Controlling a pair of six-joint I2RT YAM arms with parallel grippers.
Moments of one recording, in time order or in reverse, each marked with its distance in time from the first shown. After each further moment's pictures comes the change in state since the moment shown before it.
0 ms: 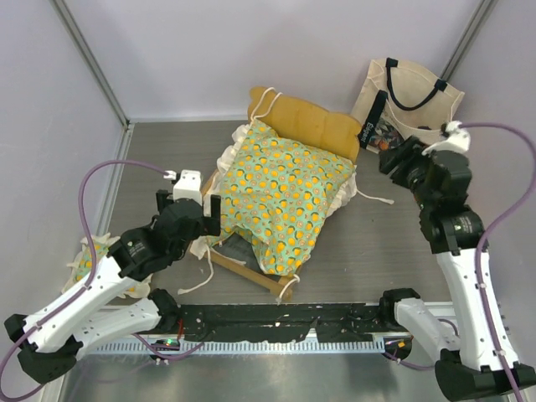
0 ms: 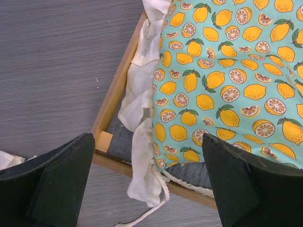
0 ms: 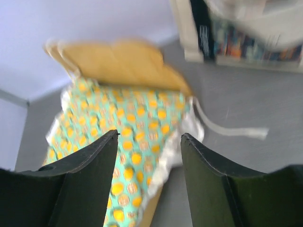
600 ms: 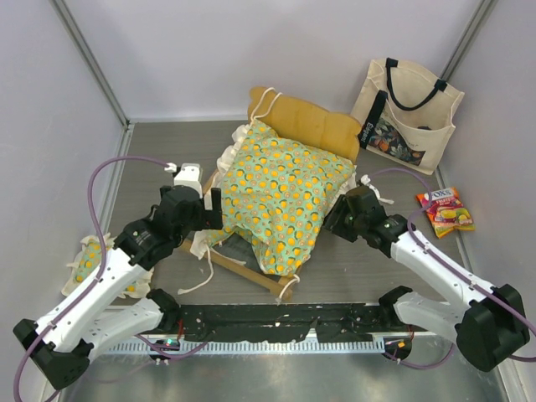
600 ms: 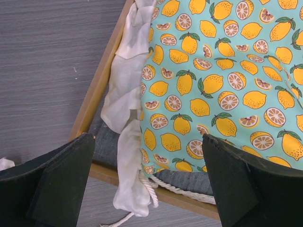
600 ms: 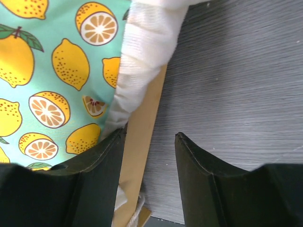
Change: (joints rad) left arm 0.194 0.072 -0.013 0.061 0.252 0.000; right arm 0.380 0.148 -0.523 0.035 -0.066 0.435
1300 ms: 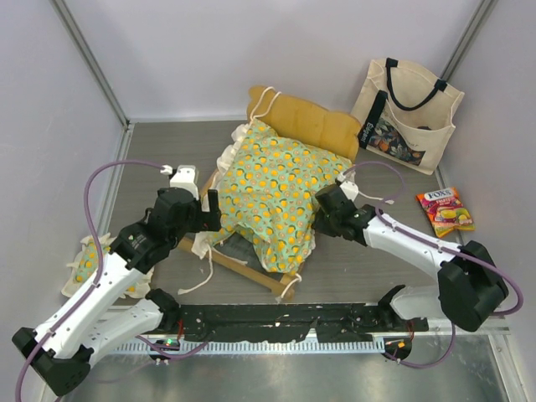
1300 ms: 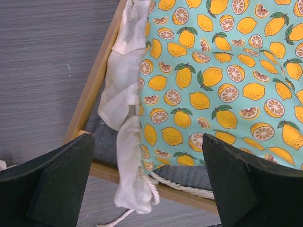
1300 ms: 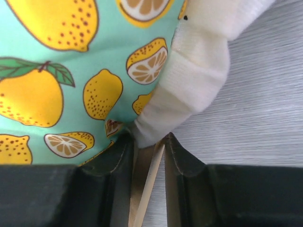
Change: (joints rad) left arm 0.046 -0.038 -0.034 0.013 0.073 0.000; right arm 0.169 0.256 0.066 0.106 0.193 0.029
